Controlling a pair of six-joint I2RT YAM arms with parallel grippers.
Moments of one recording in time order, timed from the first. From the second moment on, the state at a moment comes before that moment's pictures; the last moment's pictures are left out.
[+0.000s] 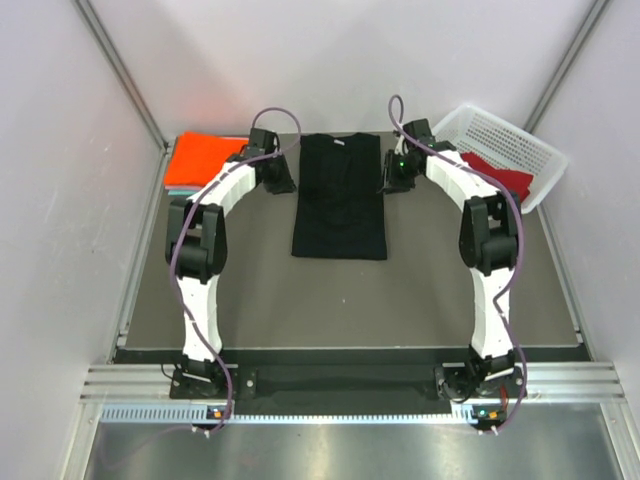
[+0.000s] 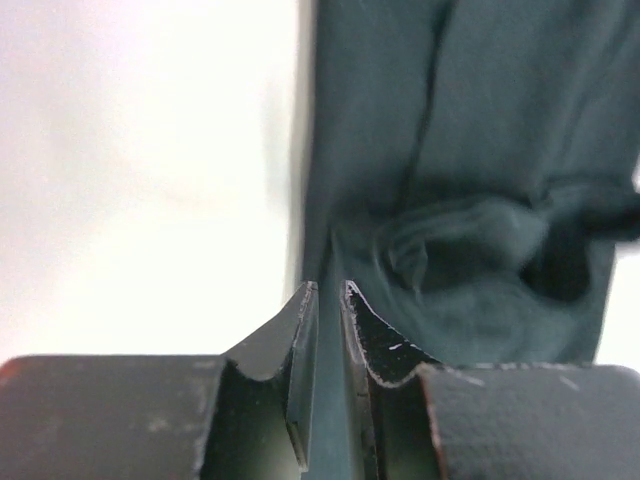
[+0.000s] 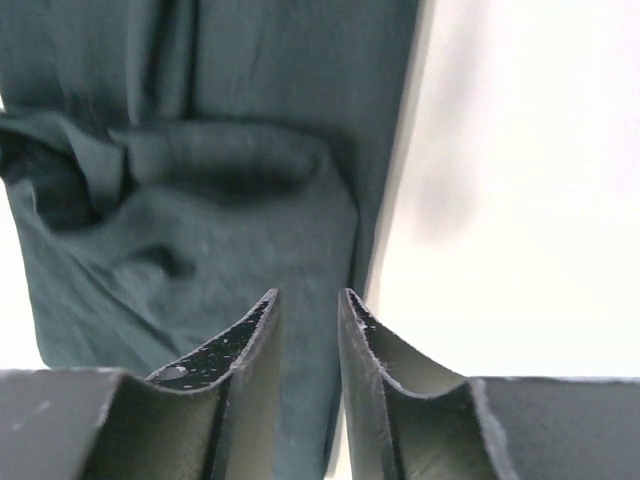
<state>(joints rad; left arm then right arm) -0.23 2.17 1.77 -0.46 0.18 -0.50 0.27 2.22 1.89 -0.64 -0.27 0.32</state>
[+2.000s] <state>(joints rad) -0.19 2.39 1.93 -0.40 0.40 -0.39 0.25 2.42 2.06 -0.58 -0.34 0.13</state>
